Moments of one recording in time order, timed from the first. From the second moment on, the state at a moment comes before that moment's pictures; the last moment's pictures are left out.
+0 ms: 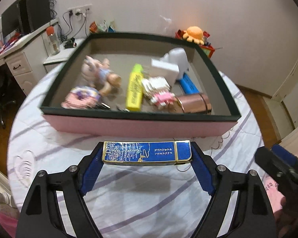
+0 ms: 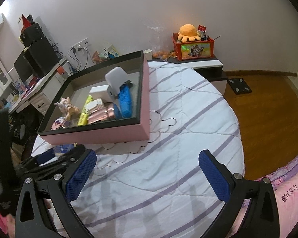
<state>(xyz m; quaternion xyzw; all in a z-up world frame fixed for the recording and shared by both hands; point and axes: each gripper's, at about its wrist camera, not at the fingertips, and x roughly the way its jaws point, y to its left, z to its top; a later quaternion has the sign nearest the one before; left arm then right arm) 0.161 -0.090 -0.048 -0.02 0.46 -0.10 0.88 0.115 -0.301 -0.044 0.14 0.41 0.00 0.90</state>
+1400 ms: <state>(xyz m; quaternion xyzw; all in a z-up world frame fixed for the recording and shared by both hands) 0.354 -0.075 -0.046 0.05 0.49 -0.11 0.86 0.244 -0.260 -0.040 0.11 0.42 0.01 0.90</state>
